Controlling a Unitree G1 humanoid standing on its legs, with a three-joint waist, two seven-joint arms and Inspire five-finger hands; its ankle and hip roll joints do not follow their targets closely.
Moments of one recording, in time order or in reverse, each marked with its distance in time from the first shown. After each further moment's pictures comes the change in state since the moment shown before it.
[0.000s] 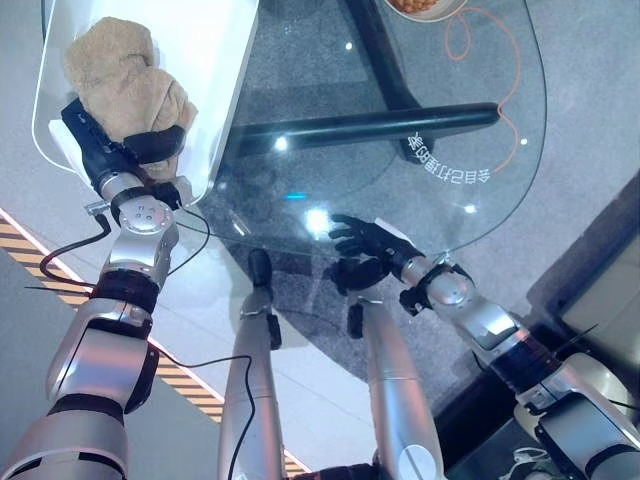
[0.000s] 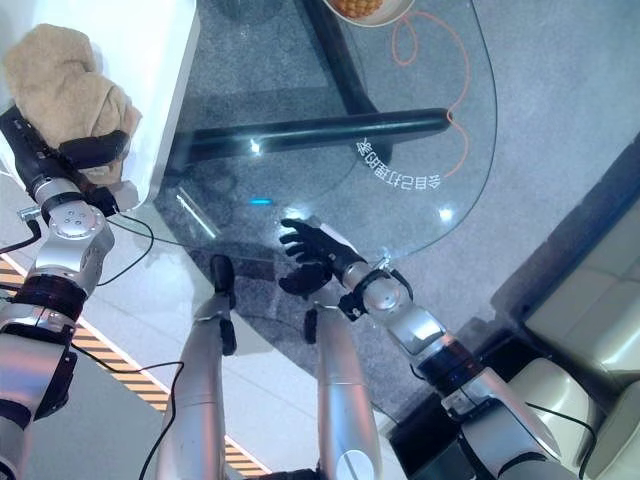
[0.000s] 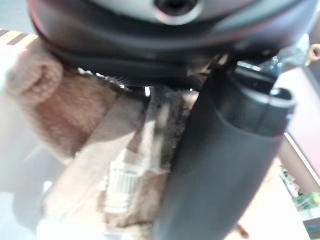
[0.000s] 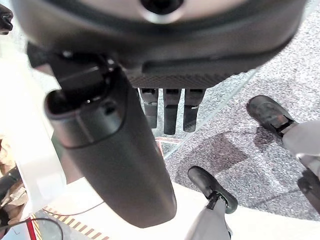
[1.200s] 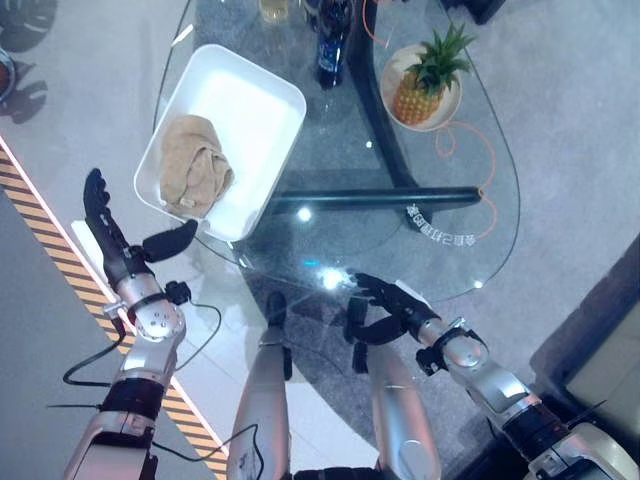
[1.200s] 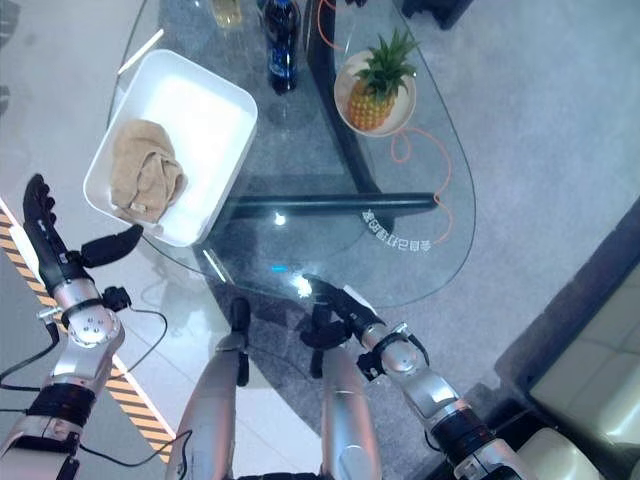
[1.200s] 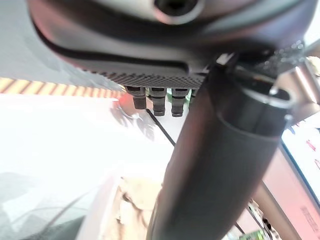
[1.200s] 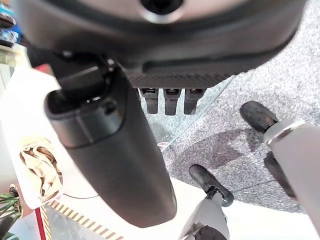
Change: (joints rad) left arm 0.601 -0.139 0.204 -0.308 0.248 -0.134 -0.019; right arm 0.354 0.039 -0.091 0.072 -0.077 -0.134 0.028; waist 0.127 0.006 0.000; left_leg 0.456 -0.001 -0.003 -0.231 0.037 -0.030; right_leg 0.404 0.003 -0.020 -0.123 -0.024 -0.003
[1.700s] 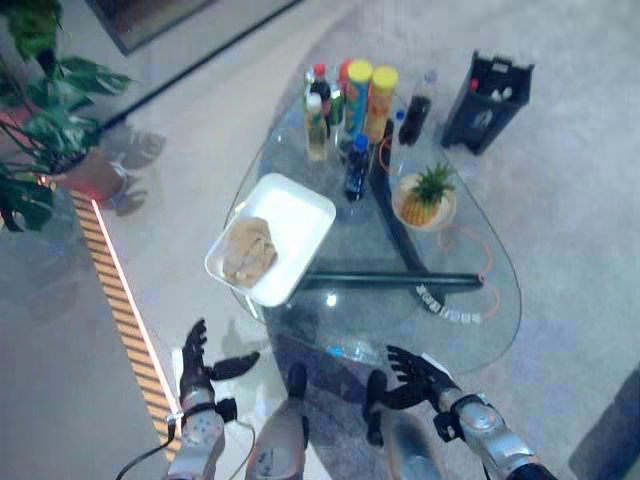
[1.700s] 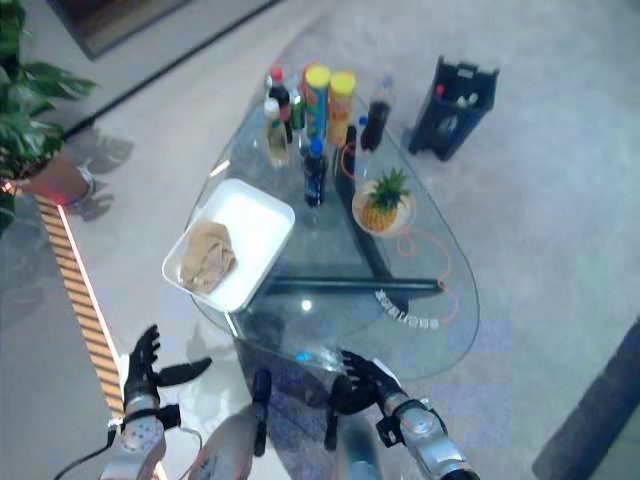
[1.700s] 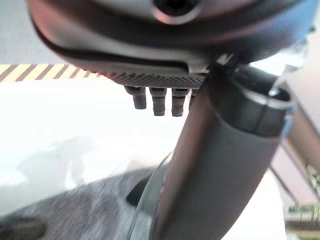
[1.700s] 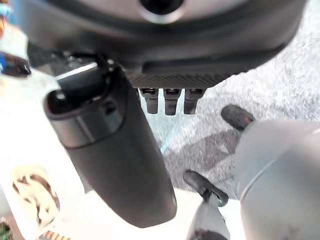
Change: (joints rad) left arm 0.344 -0.253 -0.079 0.200 -0.023 0.078 -0.341; right arm 0.209 0.142 -0.156 0.349 -0.073 -0.025 0.040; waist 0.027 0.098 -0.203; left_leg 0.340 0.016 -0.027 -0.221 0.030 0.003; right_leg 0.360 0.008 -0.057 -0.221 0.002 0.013
